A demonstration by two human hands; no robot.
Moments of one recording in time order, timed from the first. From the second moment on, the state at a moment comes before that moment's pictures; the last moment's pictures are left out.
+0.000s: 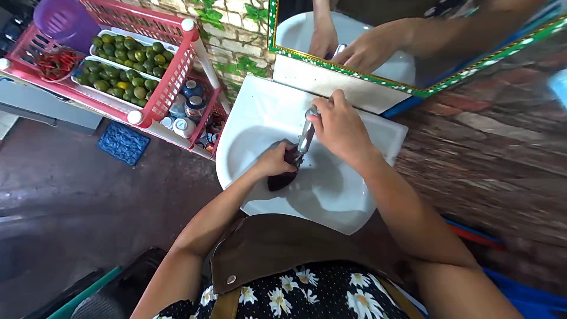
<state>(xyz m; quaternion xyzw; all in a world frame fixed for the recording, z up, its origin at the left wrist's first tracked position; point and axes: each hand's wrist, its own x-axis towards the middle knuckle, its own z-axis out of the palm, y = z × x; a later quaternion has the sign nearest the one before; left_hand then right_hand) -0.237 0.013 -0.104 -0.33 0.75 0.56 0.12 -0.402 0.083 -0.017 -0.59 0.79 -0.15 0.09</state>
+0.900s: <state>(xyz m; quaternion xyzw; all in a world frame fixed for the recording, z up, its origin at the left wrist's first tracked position) -0.203 0.008 -0.100 -0.43 0.56 0.71 -0.05 -0.327 0.133 -0.116 0.10 0.62 -0.69 0.37</state>
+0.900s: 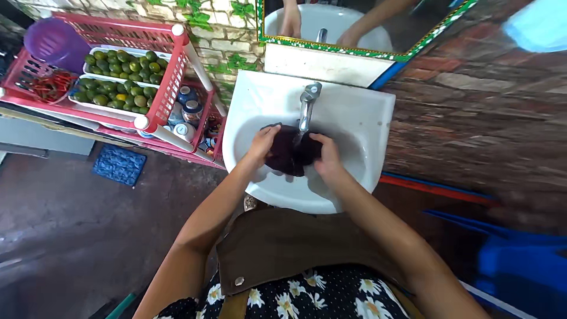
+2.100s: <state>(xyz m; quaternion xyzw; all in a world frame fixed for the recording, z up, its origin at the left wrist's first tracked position) -0.234 0.017 -0.081 -0.41 0.50 0.76 -0.06 -0.325 0.144 -0.086 -0.18 0.76 -0.38 0.50</state>
